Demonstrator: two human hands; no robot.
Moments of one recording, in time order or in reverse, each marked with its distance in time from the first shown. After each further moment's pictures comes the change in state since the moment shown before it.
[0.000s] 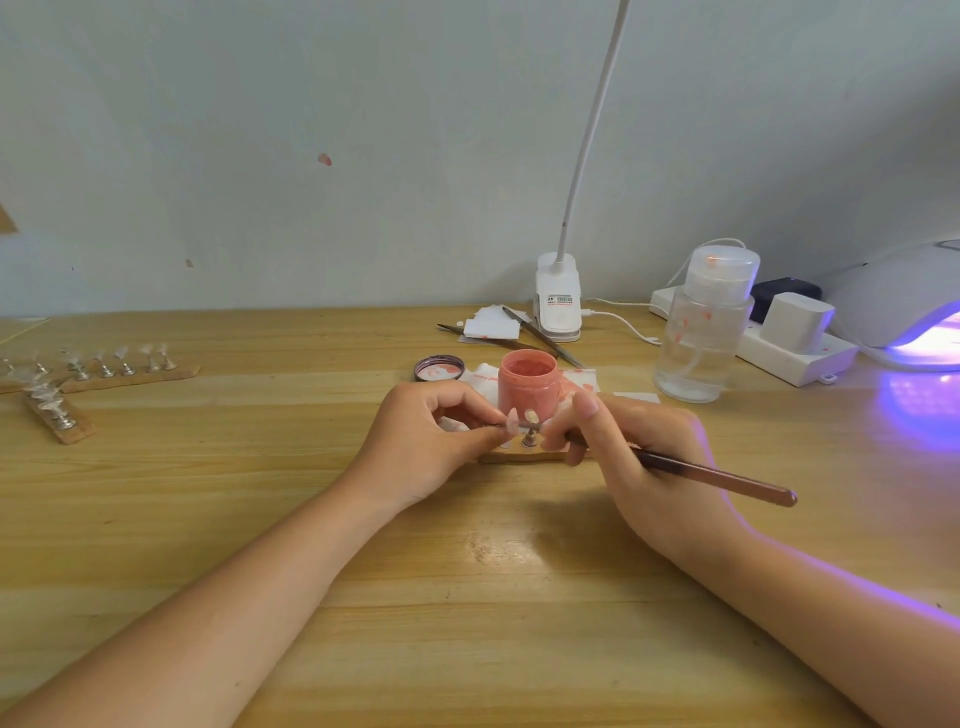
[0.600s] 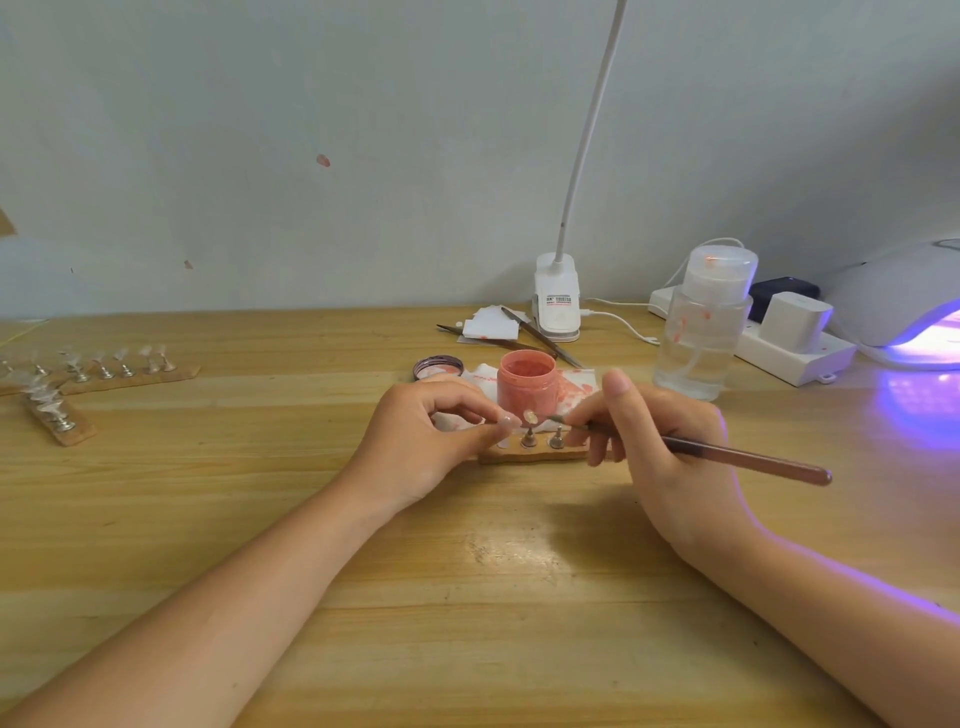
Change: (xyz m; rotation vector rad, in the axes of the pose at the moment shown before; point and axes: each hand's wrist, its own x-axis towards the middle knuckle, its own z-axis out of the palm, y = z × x) left_hand 0.000 -0.002 -0.002 0.007 -0.019 0.104; right_hand 0.001 -0.001 -0.003 0.163 0.149 0.104
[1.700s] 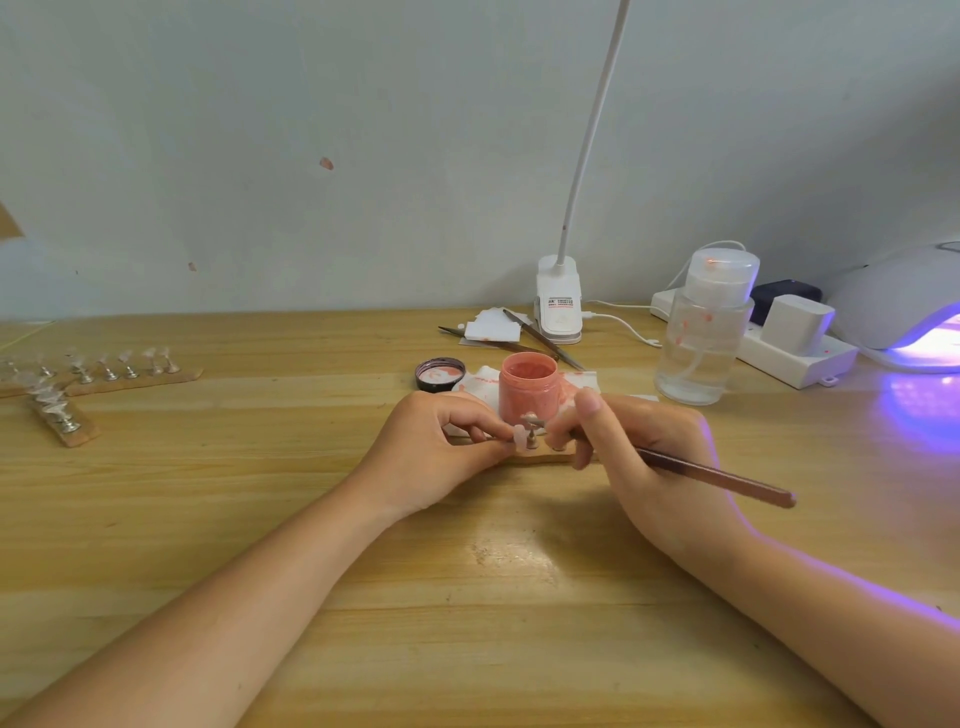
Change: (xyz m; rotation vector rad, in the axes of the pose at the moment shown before) left_hand 0.000 0.000 0.001 0.097 -0.101 -0.003; right_hand -0.002 -0.001 0.002 -0.129 -0.086 -0.019
